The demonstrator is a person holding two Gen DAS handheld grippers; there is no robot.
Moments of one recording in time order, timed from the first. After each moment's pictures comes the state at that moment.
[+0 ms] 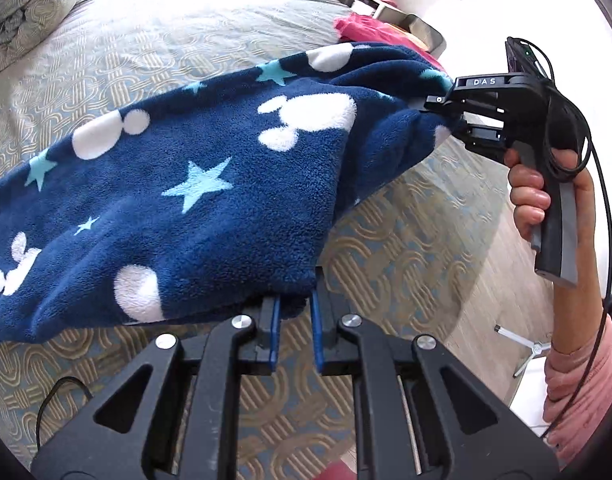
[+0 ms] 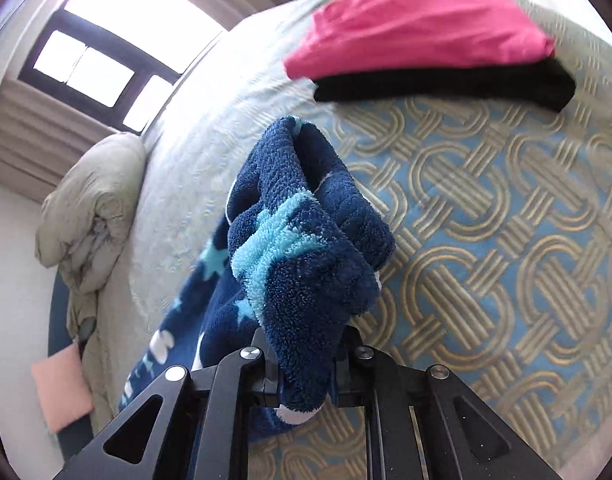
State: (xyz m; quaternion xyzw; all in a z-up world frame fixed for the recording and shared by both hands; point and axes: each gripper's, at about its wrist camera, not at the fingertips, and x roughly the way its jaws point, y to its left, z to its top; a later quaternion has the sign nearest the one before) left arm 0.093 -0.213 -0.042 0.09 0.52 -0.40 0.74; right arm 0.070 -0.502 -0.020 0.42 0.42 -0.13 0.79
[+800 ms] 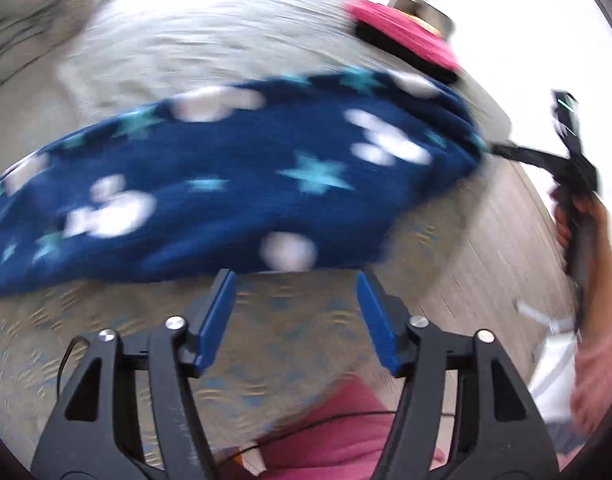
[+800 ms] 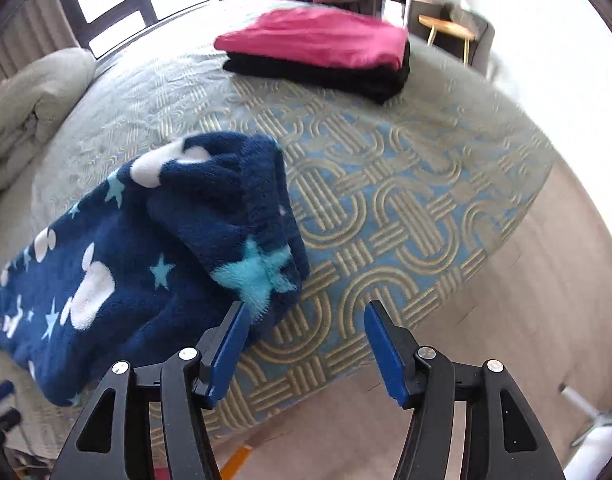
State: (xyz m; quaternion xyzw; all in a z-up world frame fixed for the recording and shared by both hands) left arm 0.055 -0.108 -0.035 0.11 0.53 -0.33 0.77; right arm -0.060 -0.476 -0.001 0.16 0.50 -0.25 0.81
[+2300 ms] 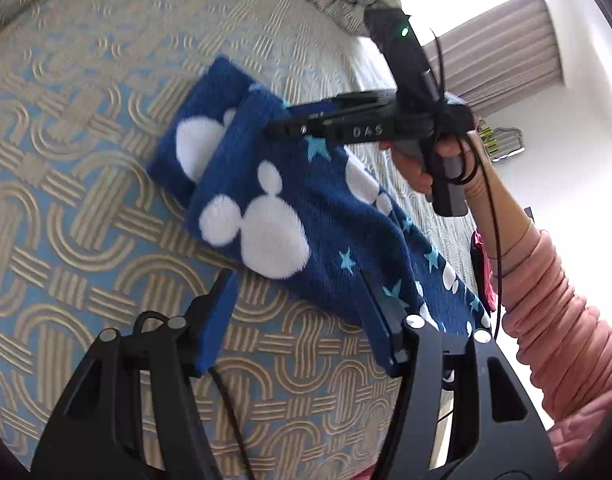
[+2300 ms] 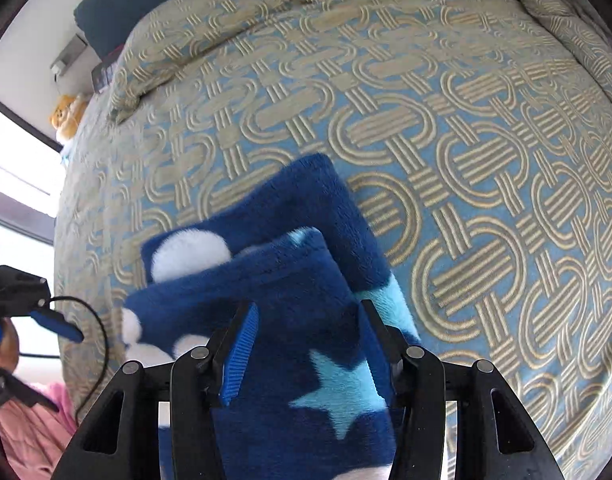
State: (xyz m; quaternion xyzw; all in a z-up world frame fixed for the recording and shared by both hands) left arm 0.211 0.249 -0.085 -0.27 0.54 -0.20 0.77; right arm 0.396 0.214 -0.087 -0.24 0.57 0.45 0.64
